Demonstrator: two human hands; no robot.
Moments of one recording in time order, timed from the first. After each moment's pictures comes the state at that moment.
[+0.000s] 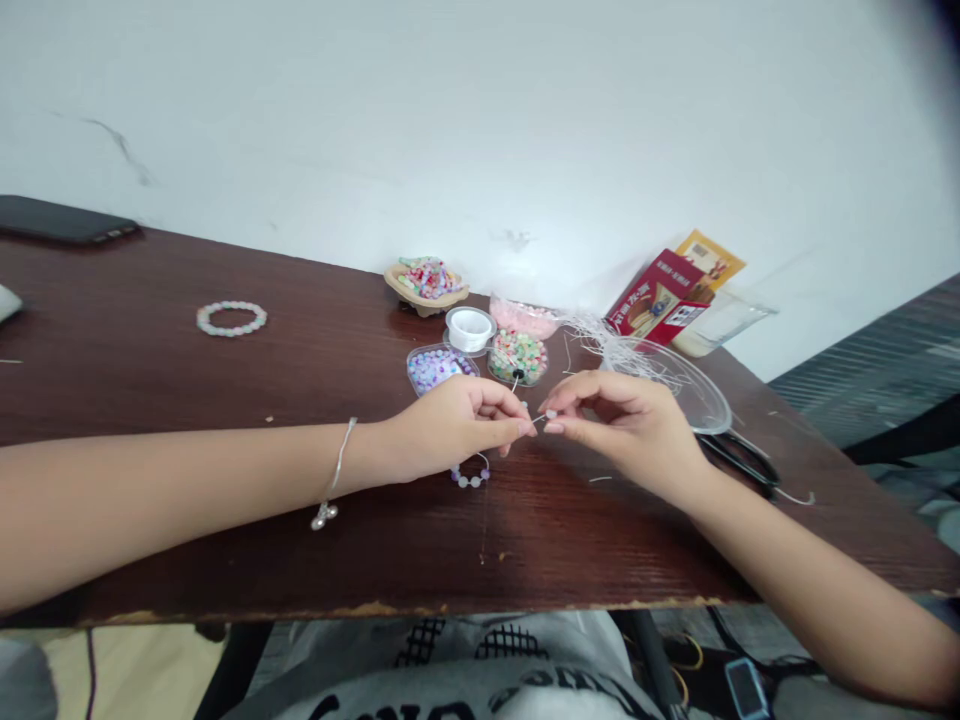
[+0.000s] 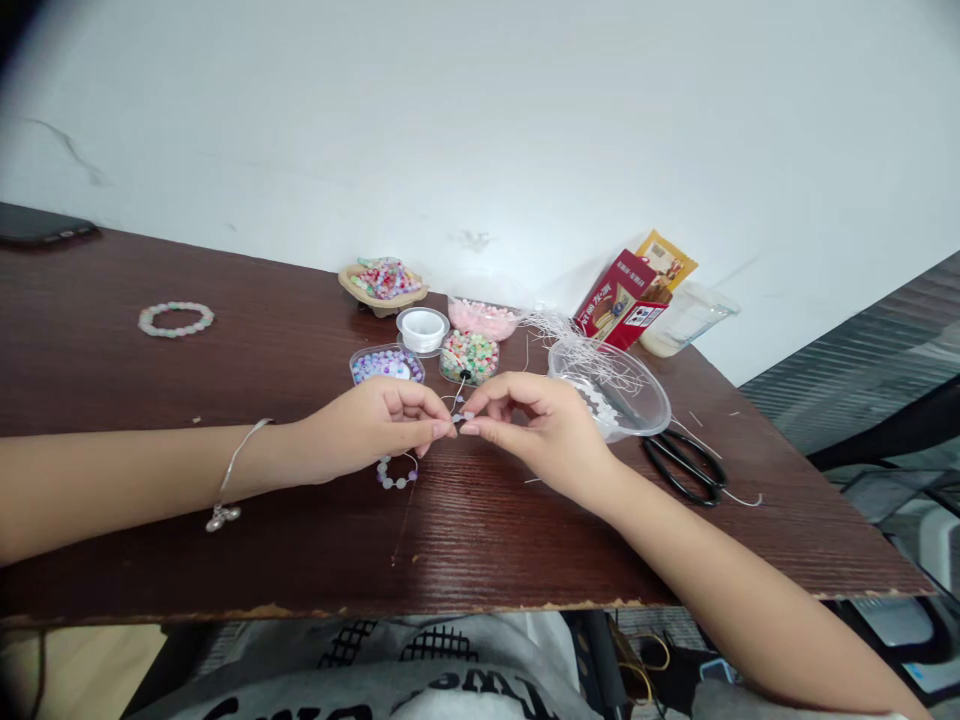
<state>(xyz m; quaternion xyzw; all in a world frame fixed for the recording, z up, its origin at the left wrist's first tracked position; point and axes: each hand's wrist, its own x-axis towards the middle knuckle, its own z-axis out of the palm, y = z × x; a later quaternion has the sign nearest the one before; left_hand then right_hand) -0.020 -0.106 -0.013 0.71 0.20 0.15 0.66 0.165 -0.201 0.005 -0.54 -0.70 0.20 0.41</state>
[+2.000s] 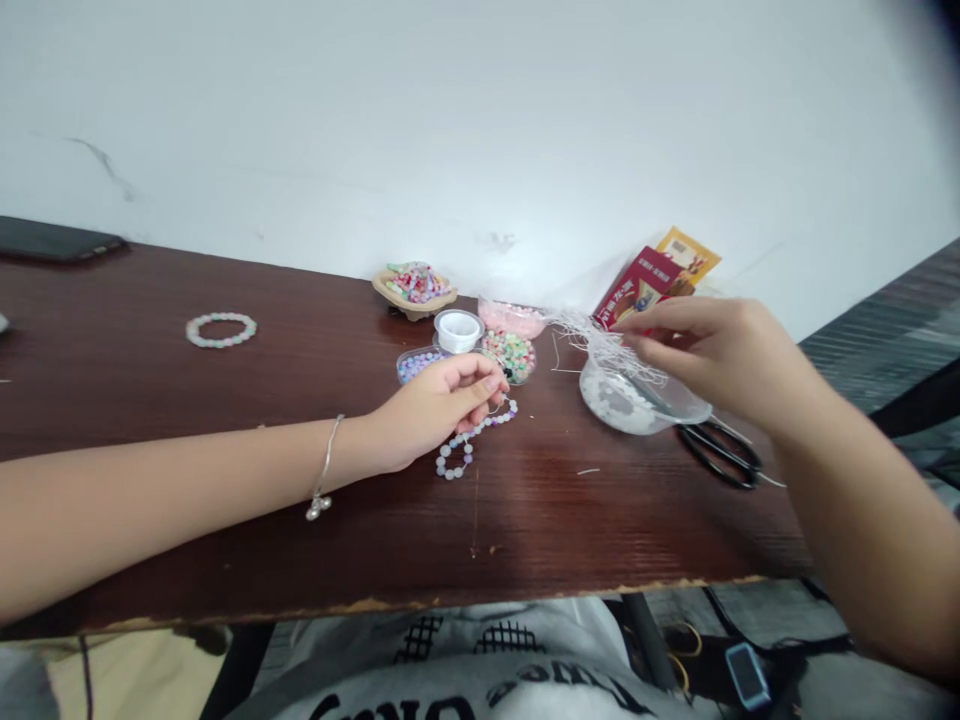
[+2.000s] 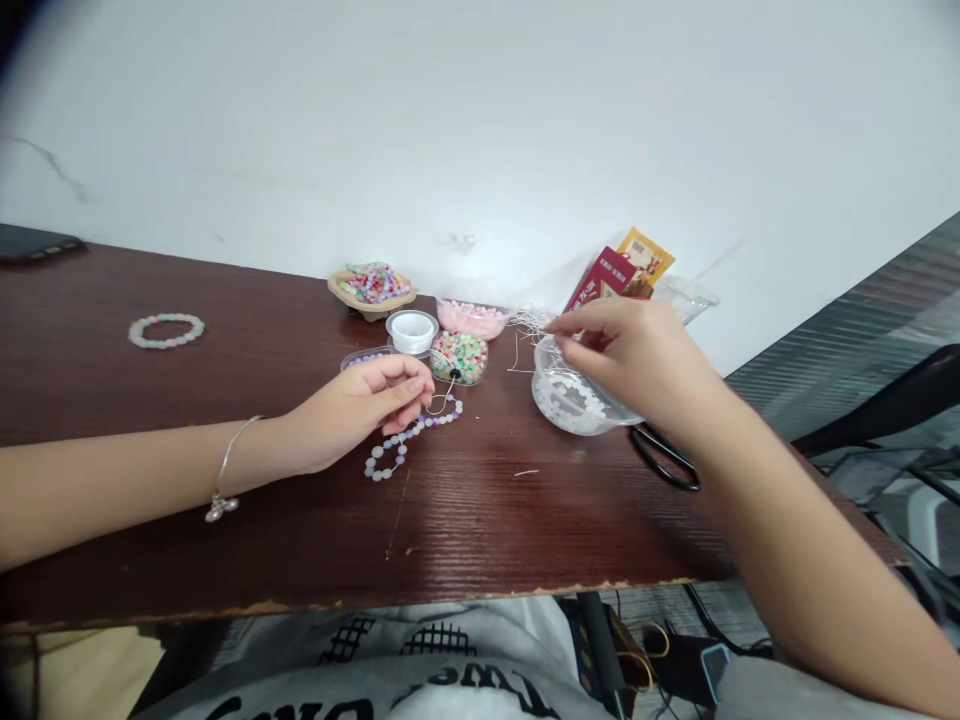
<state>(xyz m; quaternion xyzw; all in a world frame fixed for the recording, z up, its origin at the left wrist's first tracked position) -0.017 -0.098 -0.022 0.65 0.18 0.25 0.70 0.220 -0.205 0.064 -0.70 -0.67 -0.08 0.23</state>
